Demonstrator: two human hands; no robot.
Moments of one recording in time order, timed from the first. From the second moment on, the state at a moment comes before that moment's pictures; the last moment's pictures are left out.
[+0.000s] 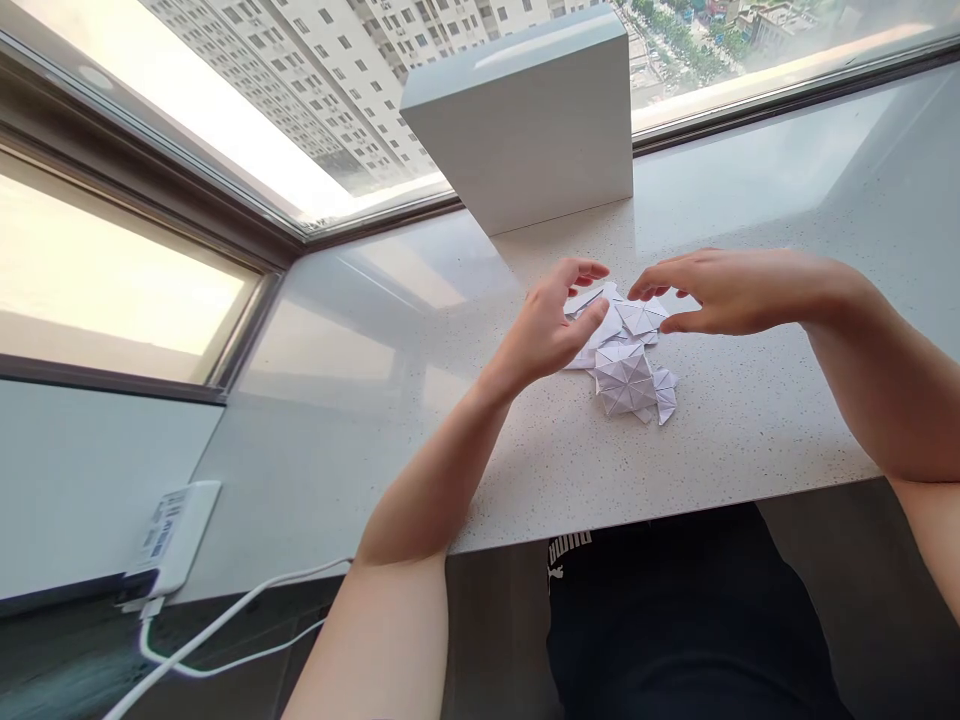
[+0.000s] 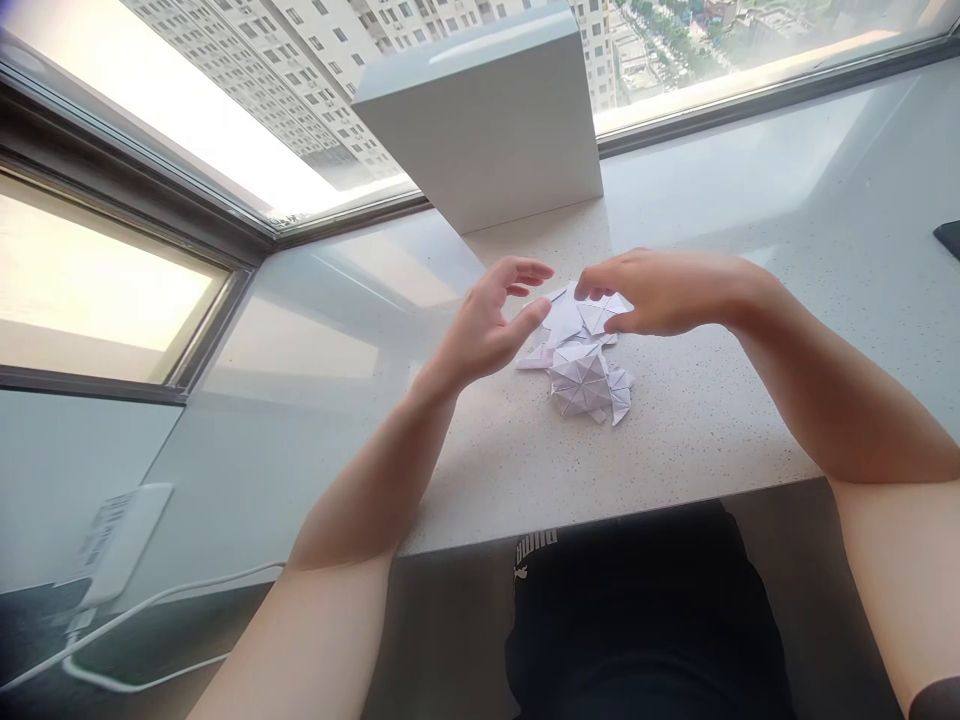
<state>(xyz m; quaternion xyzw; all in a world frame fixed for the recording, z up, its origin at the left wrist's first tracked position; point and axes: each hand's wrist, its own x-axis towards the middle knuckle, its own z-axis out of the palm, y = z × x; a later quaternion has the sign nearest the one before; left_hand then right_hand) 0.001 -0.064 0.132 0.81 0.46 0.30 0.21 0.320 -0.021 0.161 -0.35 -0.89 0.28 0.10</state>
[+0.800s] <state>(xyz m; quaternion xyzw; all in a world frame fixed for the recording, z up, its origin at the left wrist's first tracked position) 0.048 -0.086 0.067 0.92 0.38 0.08 0.05 0.282 0.031 0.051 -0.40 -0.85 0.25 0.23</state>
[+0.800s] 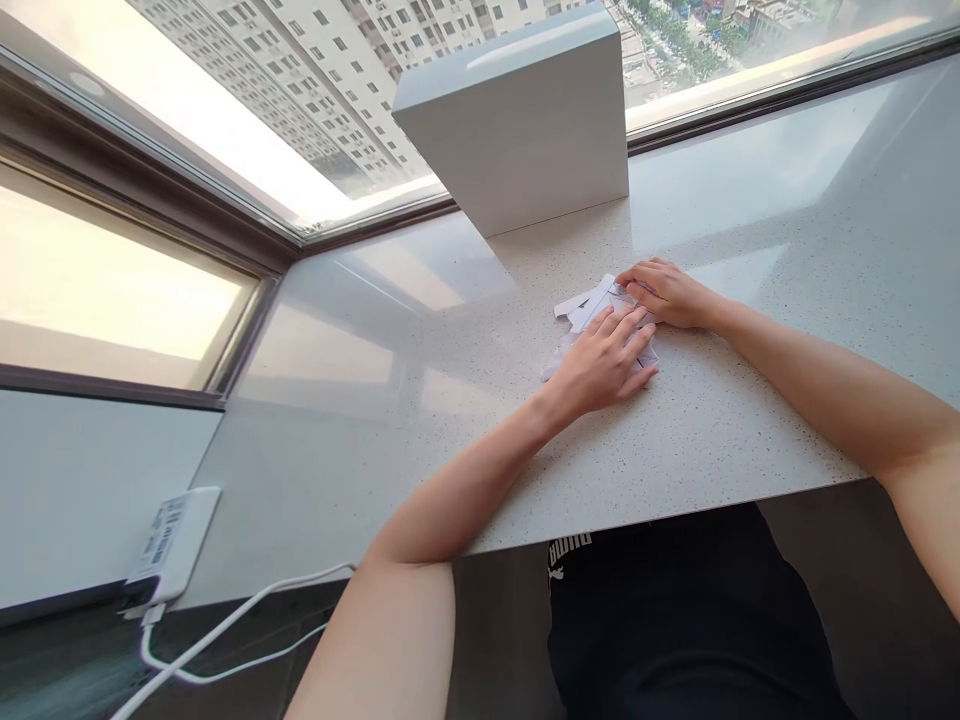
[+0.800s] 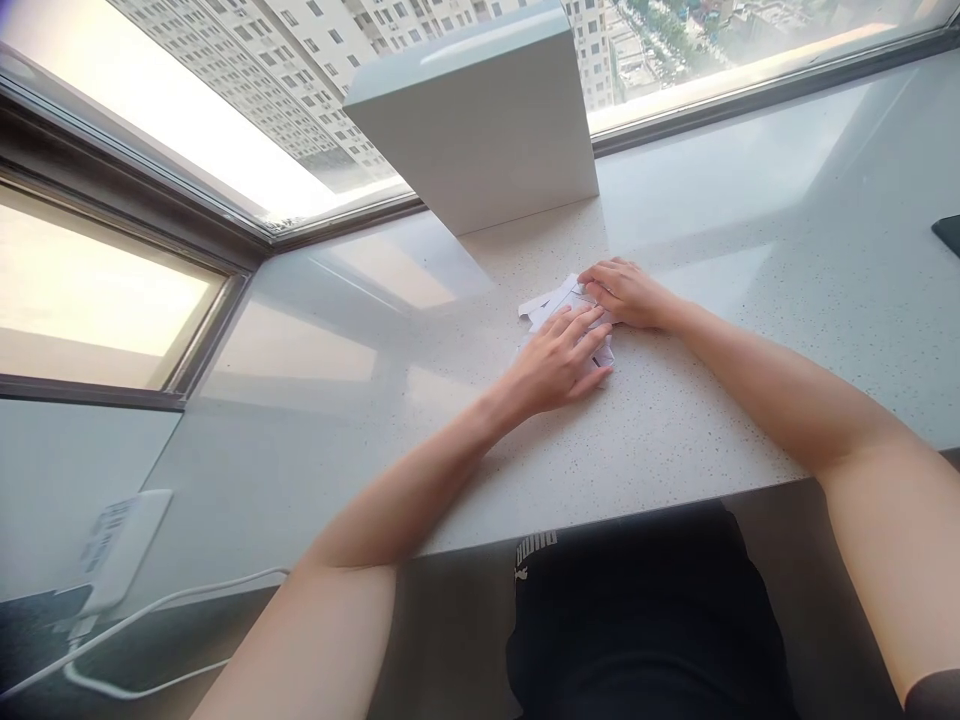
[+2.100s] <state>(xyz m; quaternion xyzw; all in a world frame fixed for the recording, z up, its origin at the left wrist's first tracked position) -0.052 -0.003 0.055 0.67 0.73 0.08 0.08 0.293 0.042 0.030 -0.43 -0.77 0.31 0.36</state>
